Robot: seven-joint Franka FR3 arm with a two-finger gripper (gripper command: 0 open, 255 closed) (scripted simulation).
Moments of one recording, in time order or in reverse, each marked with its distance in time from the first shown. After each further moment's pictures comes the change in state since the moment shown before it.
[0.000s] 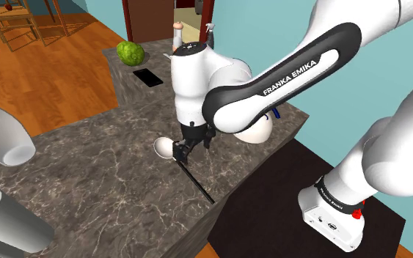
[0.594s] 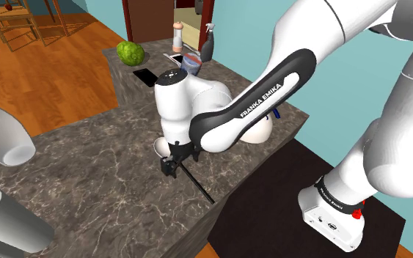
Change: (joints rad) arm 0.062 0.204 -0.022 0.084 -0.131 0.081 0.141
